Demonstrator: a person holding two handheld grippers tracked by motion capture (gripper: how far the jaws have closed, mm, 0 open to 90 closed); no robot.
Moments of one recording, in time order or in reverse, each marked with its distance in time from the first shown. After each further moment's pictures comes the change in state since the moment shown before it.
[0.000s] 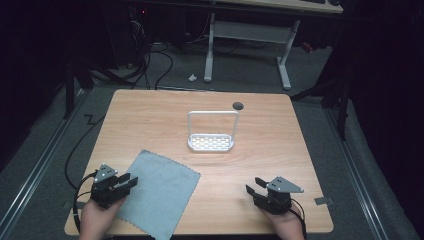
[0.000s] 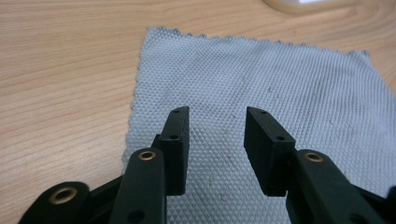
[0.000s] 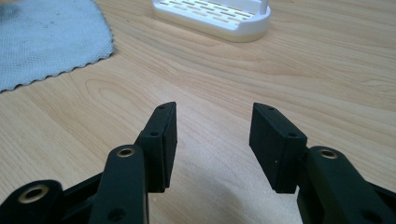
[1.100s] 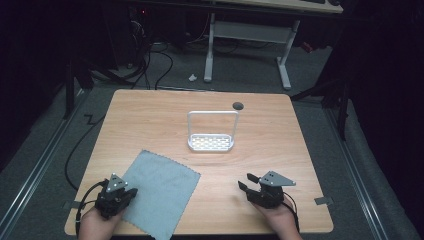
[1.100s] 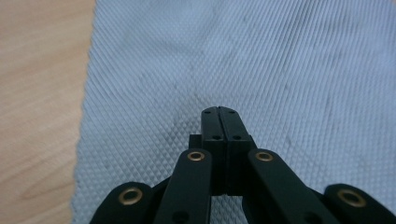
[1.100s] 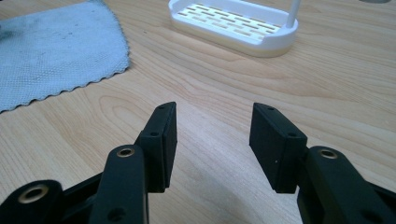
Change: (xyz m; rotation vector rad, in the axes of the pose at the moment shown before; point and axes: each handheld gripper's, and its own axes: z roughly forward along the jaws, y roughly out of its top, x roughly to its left) left arm -0.027 -0.017 0.001 0.187 0.028 0.140; right arm 0.004 0.013 0.022 -0.015 0.074 -0.010
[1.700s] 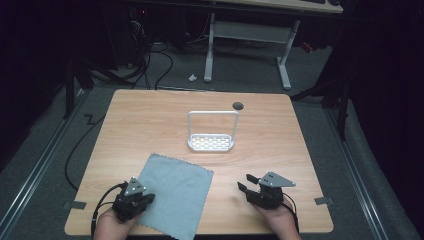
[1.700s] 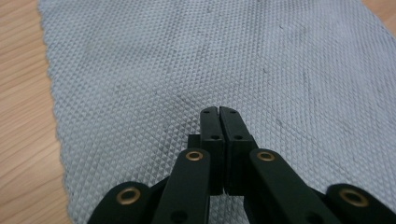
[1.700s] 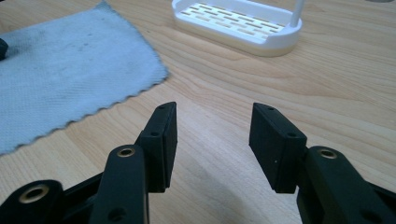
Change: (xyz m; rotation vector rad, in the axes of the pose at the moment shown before) left arm -0.048 0.016 0.016 0.011 -0.142 0.090; right arm 0.004 -0.001 -0.001 0.004 0.006 0.006
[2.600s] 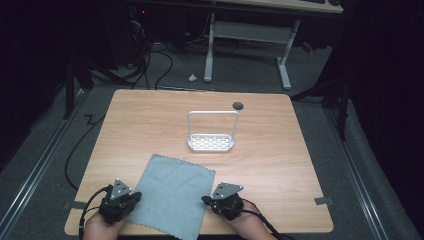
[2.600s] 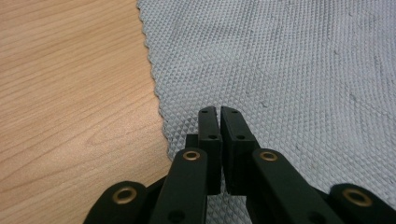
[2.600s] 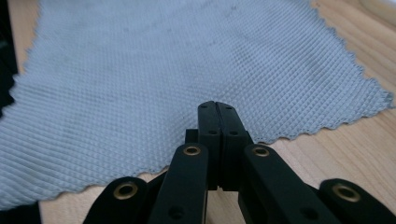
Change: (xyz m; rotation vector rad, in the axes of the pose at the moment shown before) left arm 0.027 -0.026 -0.021 -0.041 0.138 -0.066; right arm 0.091 0.016 0.061 0.200 0.248 -0.269
